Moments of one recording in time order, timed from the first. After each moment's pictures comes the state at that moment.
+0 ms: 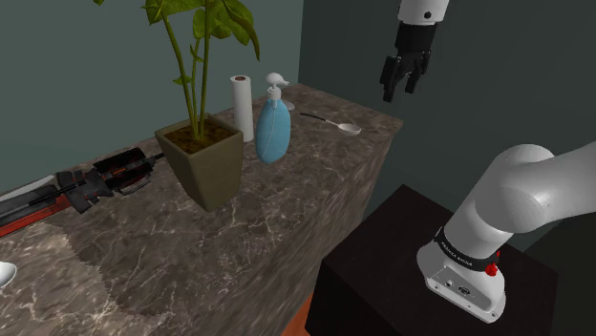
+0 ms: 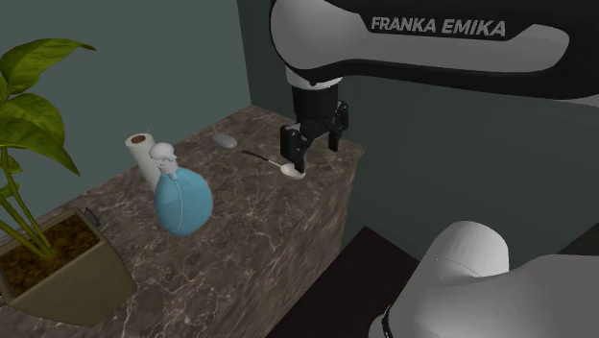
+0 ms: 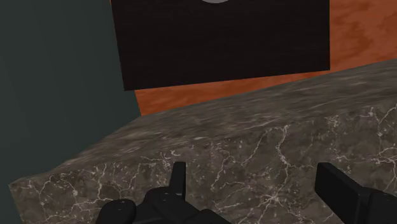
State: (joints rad) arm 0.00 -0.76 -0.02 -2.40 -0.06 1.58 0.10
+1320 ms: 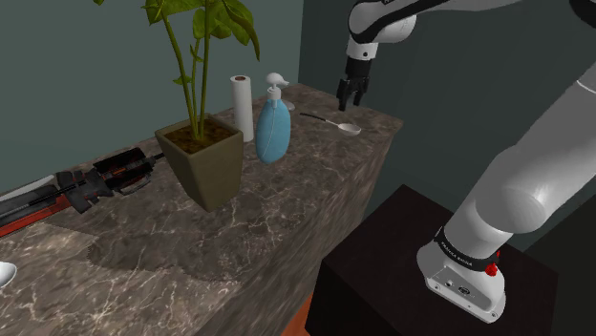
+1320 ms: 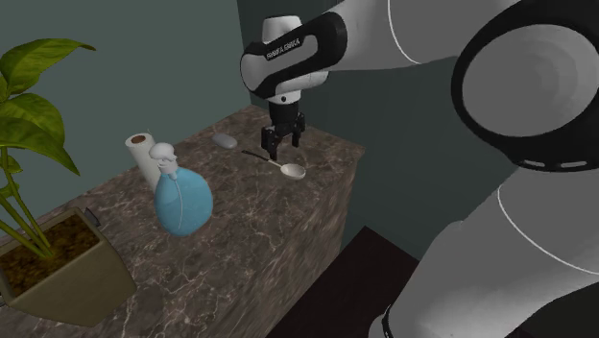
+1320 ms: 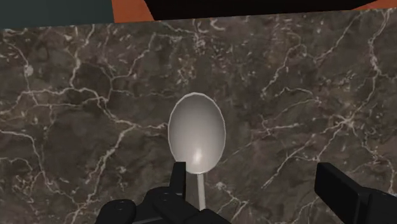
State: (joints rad) arm 0.02 -0.12 -0.25 -2.17 0.03 2.00 -0.28
